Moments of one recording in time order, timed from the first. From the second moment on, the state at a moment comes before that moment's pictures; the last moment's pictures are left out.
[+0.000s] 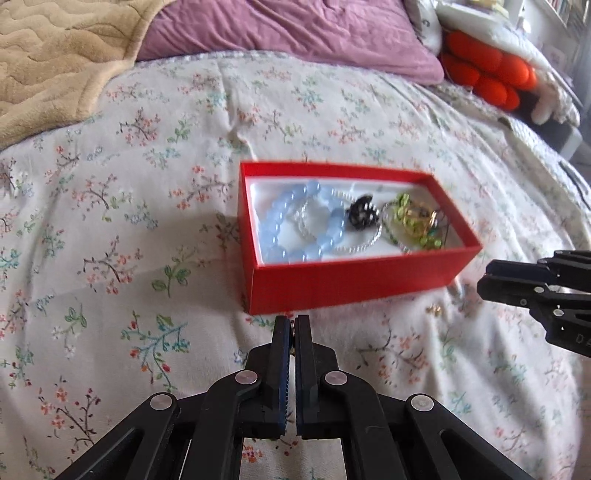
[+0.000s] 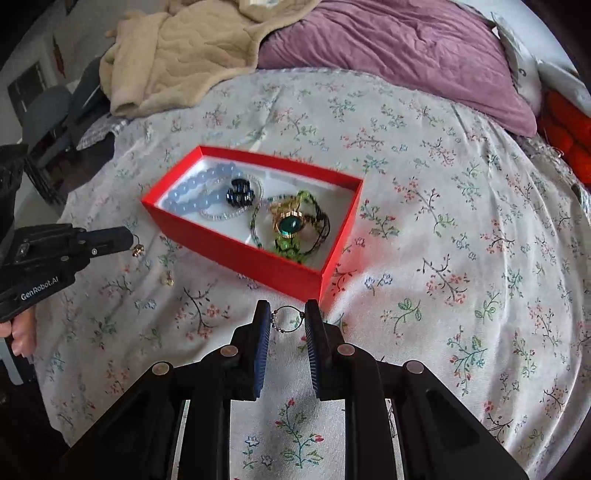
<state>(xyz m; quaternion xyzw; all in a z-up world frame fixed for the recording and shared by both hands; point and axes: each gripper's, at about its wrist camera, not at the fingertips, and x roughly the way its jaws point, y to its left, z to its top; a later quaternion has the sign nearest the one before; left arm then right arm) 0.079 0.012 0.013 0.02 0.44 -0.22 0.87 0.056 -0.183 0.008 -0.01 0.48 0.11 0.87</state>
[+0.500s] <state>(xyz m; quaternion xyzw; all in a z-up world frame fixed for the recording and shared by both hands) 0.101 -0.011 0.046 0.00 0.40 -0.21 0.89 0.088 -0.173 0.031 0.04 0.46 0.10 0.88</state>
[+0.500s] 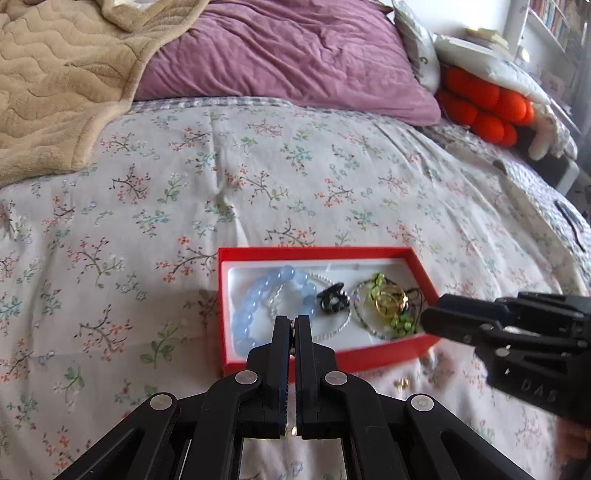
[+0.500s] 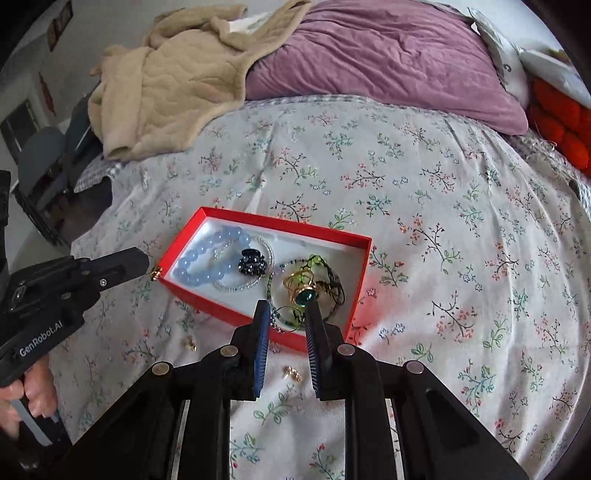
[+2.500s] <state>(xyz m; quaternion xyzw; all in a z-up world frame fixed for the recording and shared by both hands) 0.053 0.005 0.013 0.08 0.50 -0.07 0.86 0.046 -0.189 0.022 0.02 0.53 0.00 0.84</state>
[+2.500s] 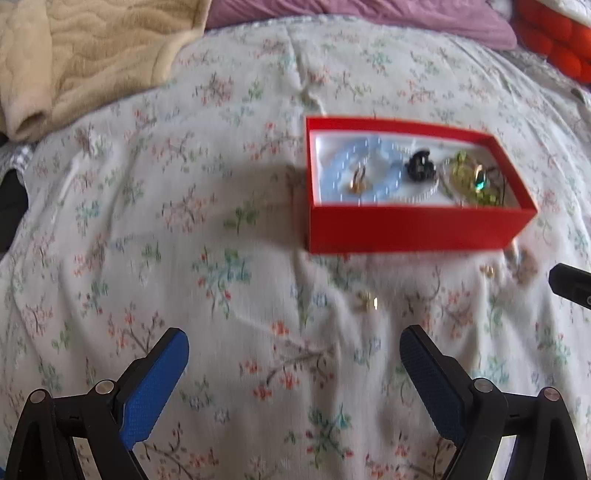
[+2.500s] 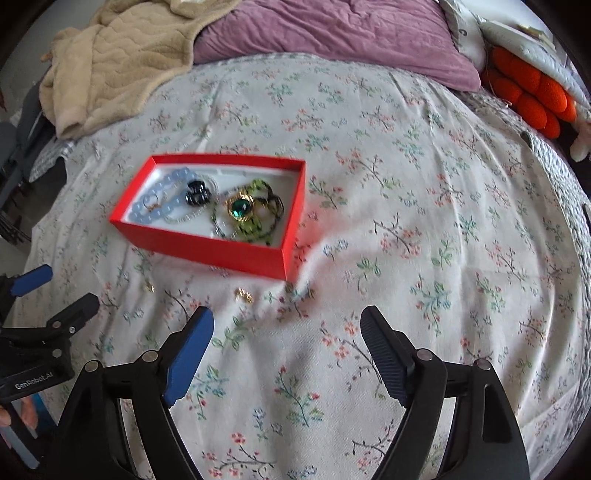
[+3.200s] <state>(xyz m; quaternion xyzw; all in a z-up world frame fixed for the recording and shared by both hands) 0.041 -0.009 -0.045 0.11 0.52 -0.12 0.84 0.027 -0.188 -0.050 -0.05 0.59 -0.02 0.80</state>
